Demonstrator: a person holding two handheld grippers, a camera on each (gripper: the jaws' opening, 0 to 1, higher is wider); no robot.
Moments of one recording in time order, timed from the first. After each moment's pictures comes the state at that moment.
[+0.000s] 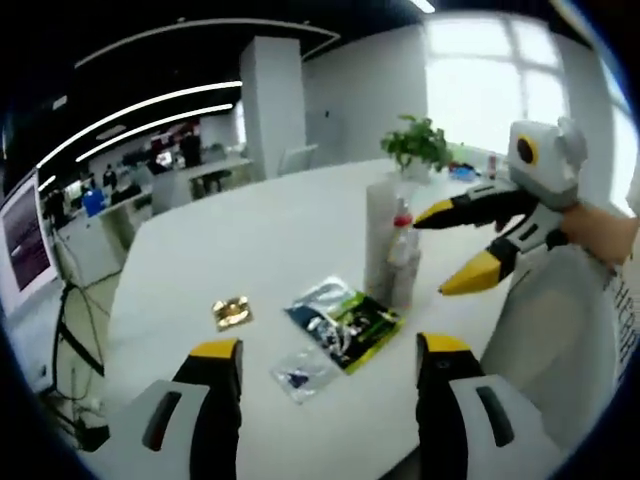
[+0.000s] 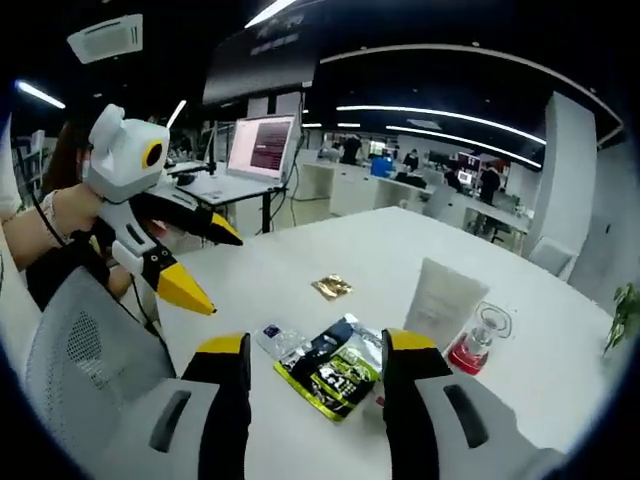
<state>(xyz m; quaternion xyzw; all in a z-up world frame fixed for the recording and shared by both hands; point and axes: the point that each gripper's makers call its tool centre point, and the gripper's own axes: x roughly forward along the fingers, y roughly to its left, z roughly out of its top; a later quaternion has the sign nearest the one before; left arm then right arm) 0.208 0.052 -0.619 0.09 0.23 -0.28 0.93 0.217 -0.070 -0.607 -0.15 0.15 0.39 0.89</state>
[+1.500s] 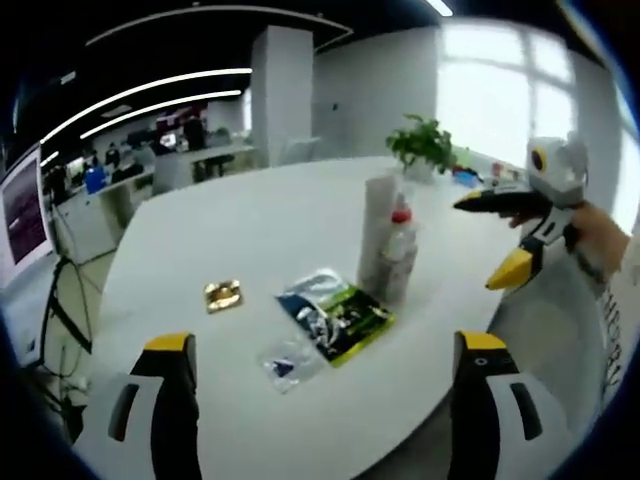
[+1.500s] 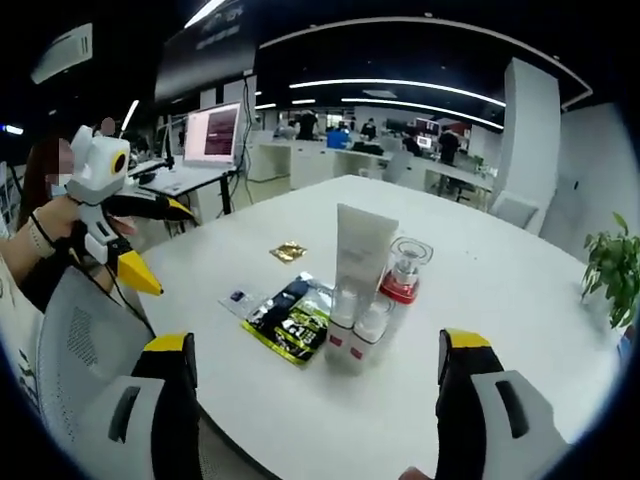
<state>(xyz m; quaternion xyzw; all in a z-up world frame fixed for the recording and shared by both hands) 0.206 0.051 -0.632 0.06 0.26 -0.28 0.92 0.212 -0.131 -0.622 -0.12 0.22 0.32 0.91</state>
